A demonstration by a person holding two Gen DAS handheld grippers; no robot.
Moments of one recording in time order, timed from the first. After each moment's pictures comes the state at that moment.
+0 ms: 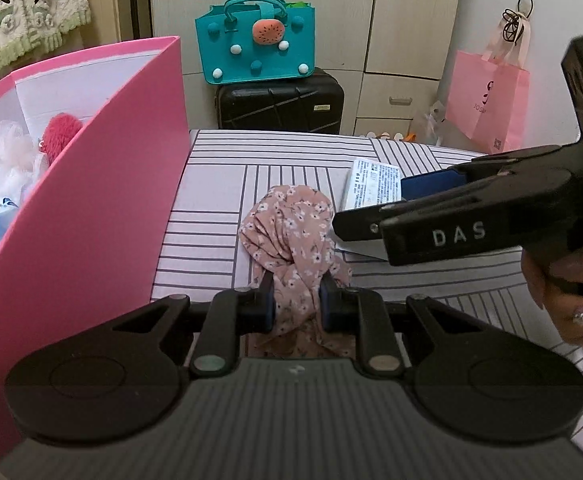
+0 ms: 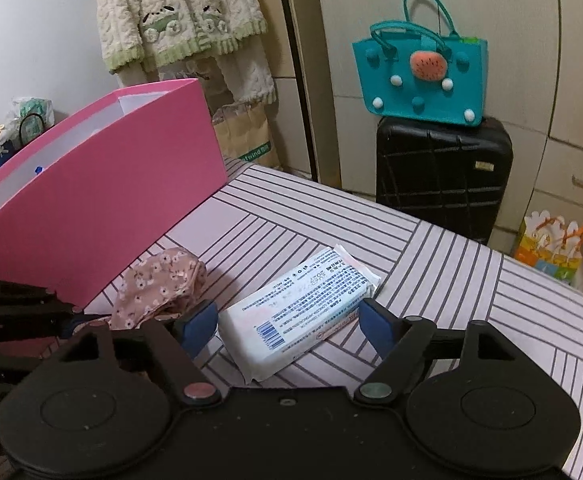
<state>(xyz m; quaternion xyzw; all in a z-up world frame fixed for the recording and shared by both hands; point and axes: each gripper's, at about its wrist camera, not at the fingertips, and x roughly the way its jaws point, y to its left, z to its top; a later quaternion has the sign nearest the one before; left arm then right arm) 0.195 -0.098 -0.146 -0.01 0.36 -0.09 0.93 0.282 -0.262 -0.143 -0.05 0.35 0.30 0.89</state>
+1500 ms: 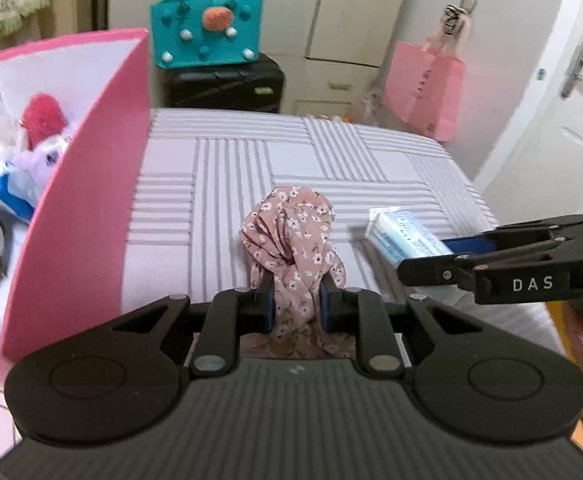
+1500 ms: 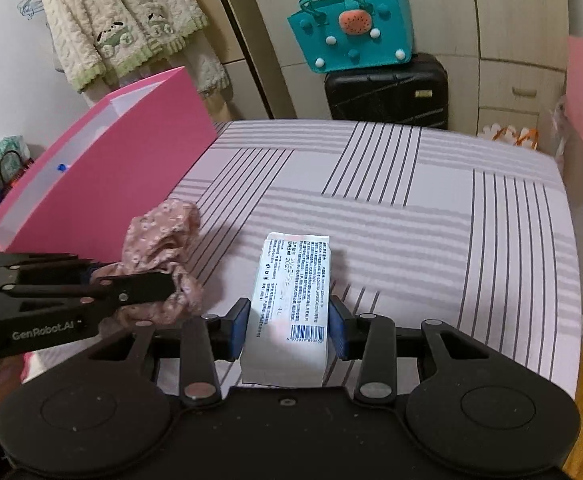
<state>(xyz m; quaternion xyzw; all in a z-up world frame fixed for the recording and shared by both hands) 0.147 -0.086 -0.124 -0.04 0.39 -0.18 0.90 0.168 -0.304 -0.126 0.06 0.43 0.22 0.88</state>
